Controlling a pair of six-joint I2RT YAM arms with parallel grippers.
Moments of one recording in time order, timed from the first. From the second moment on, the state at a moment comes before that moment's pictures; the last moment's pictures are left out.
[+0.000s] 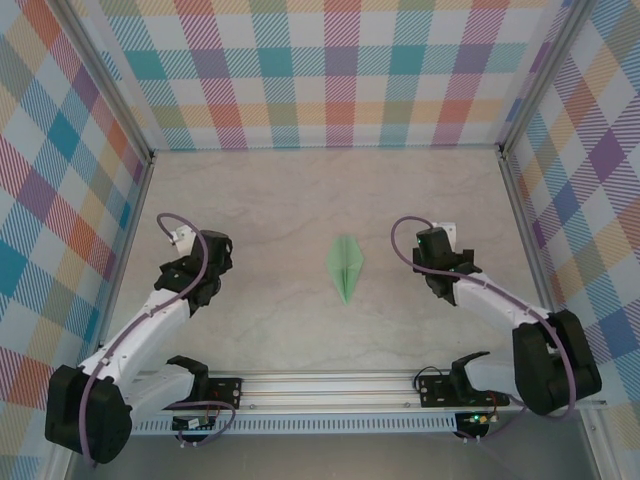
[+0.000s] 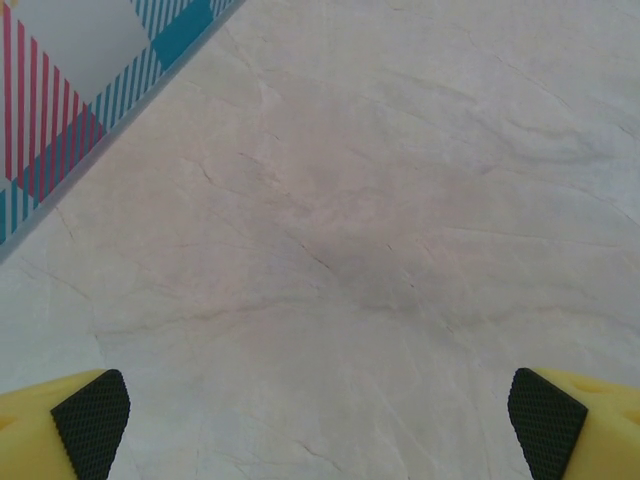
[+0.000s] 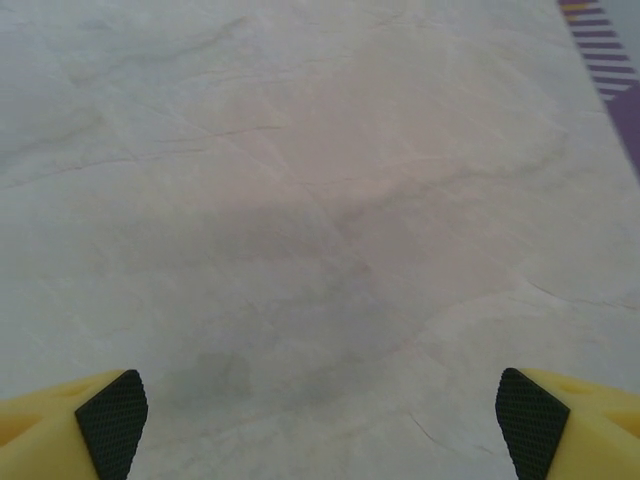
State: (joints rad) left arm -0.30 1.02 0.64 -0.48 -0.66 -0.55; right arm 0.33 1.28 0.56 -0.15 0.51 0.20
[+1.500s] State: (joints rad) left arm -0.21 1.49 0.45 0.51 -0.37 -0.09; right arm 0.02 1.53 0.41 0.68 -0.10 0.03
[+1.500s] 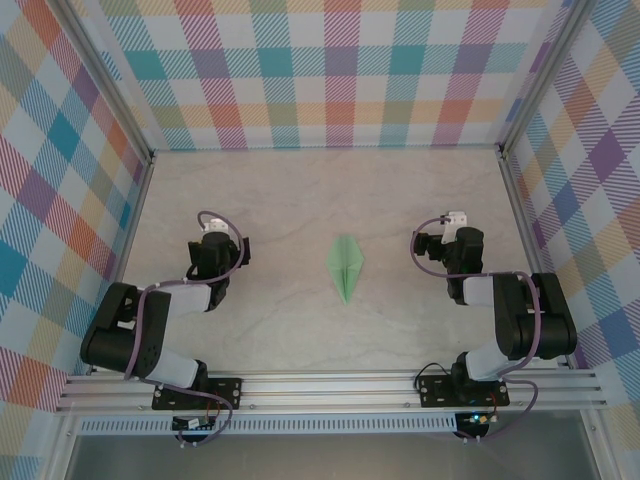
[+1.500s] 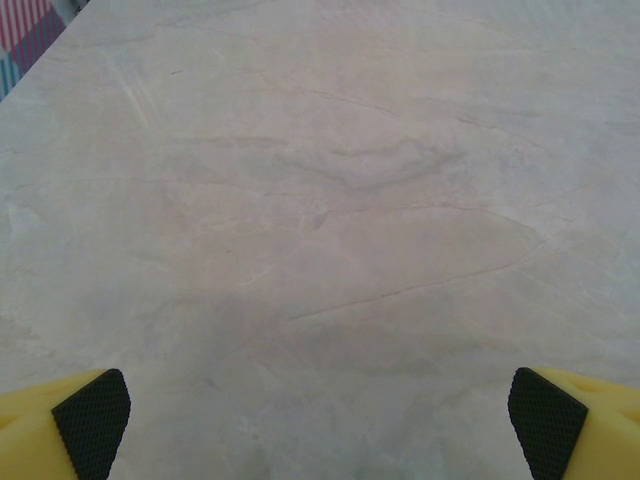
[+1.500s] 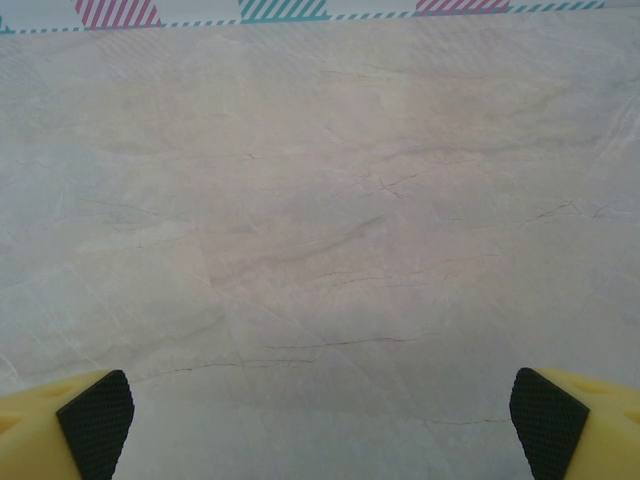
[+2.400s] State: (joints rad) left arm -0.06 1.56 0.42 0.70 0.00 -0.08; right arm 0.01 1.53 0.41 0.68 -0.10 0.03
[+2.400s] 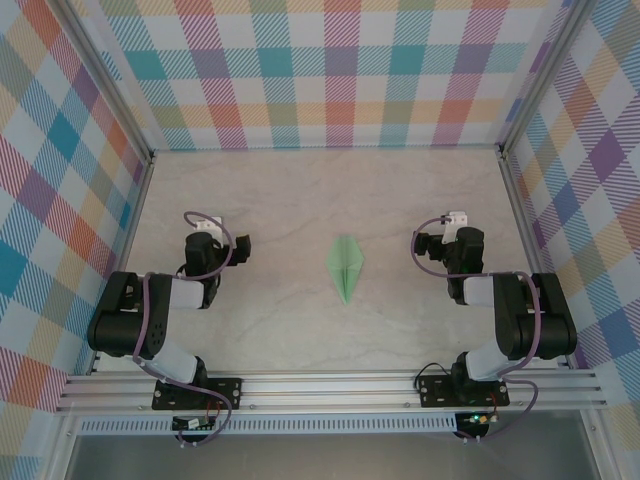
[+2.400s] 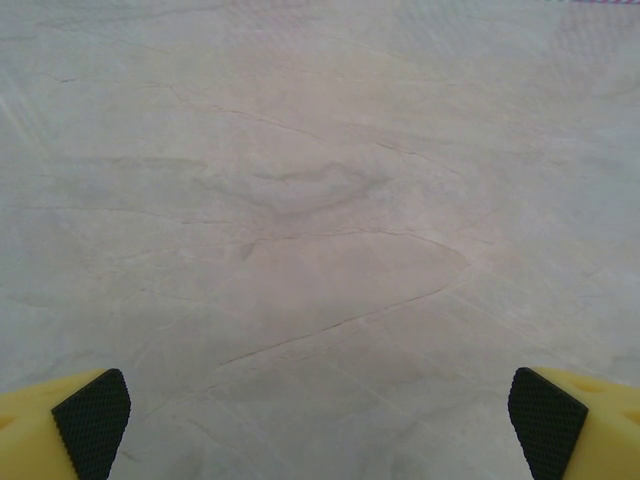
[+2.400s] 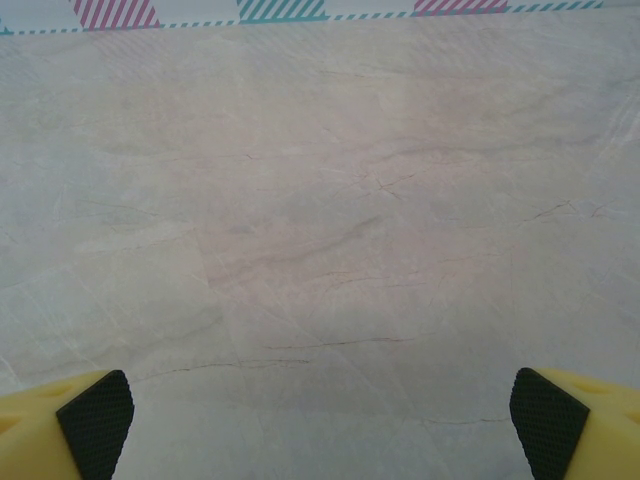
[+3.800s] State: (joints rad) left arm -0.05 1.56 0.42 0.71 -0.03 -0.09; right arm 0.01 1.53 0.41 0.68 -0.10 0.03
